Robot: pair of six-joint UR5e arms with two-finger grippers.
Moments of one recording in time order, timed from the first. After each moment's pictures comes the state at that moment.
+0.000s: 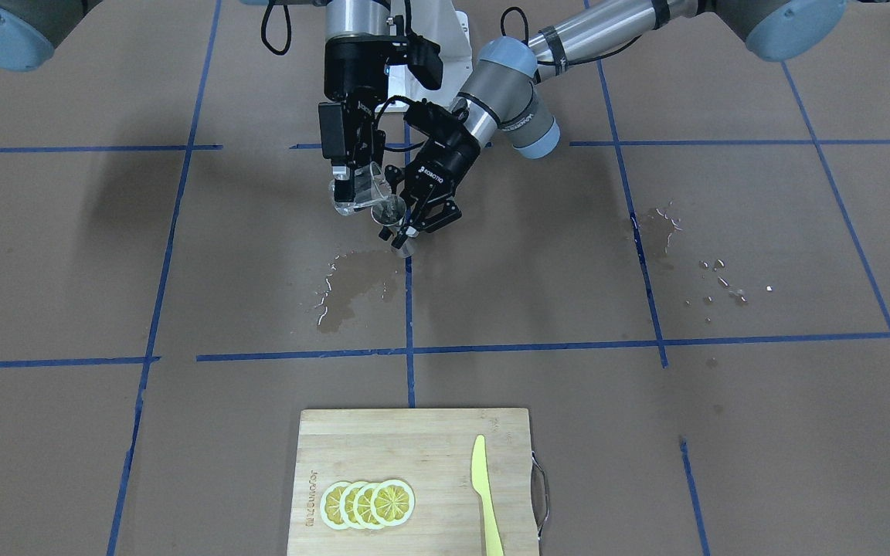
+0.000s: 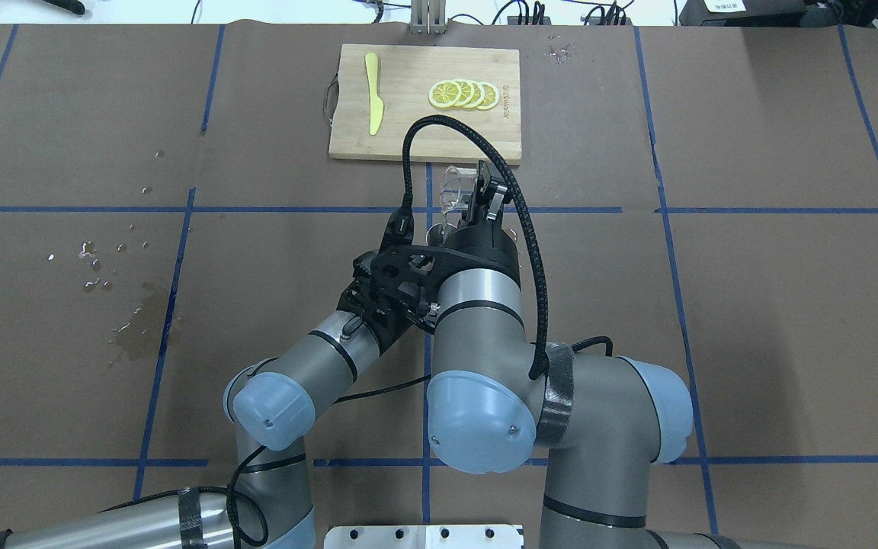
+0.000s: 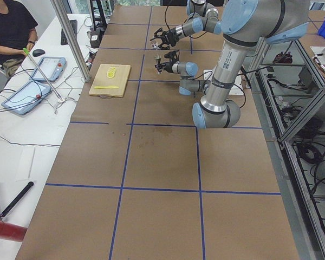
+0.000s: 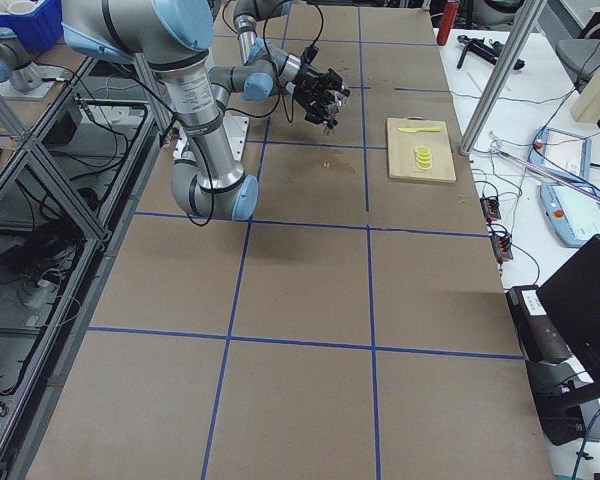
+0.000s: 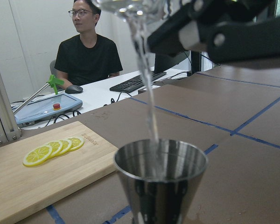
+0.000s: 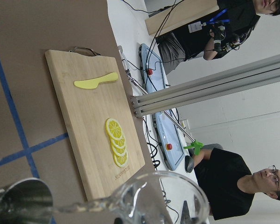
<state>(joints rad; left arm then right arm) -0.26 -2.22 -1.34 -2.93 -1.01 -0.40 0.25 -0.92 1.93 -1.67 0.63 0.08</state>
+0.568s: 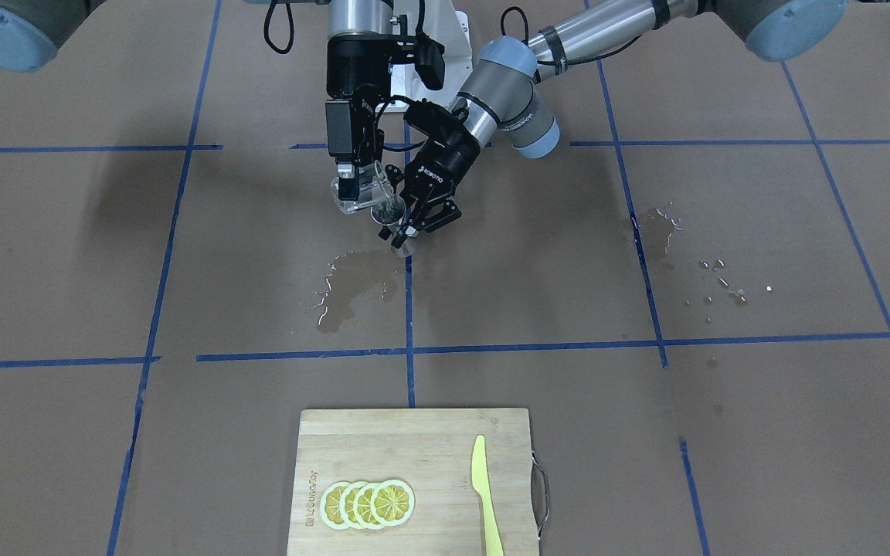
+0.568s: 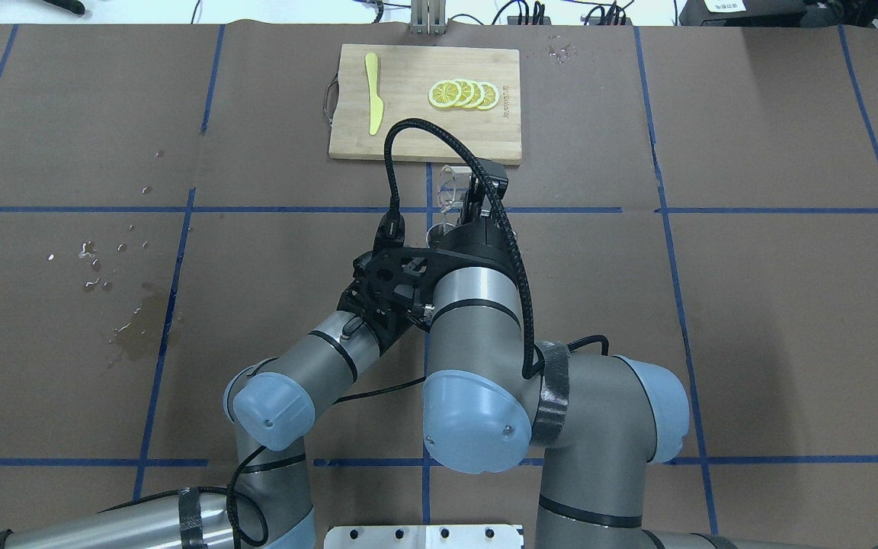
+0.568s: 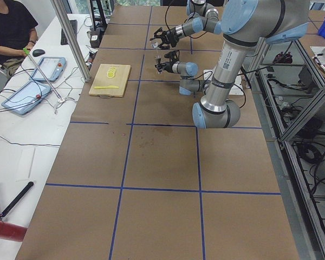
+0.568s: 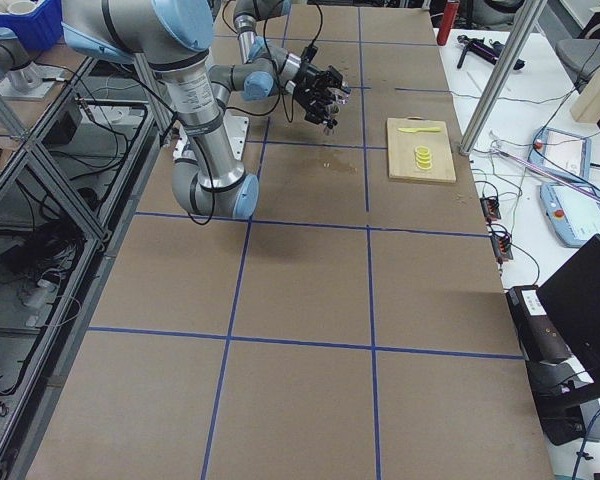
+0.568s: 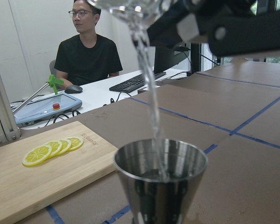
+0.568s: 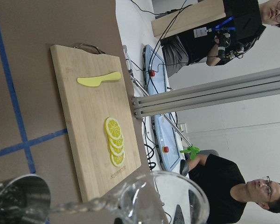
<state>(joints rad) -0.26 -2.22 -1.34 -2.93 -1.01 -0.40 0.25 -0.91 1.92 -1.67 0.63 0.00</state>
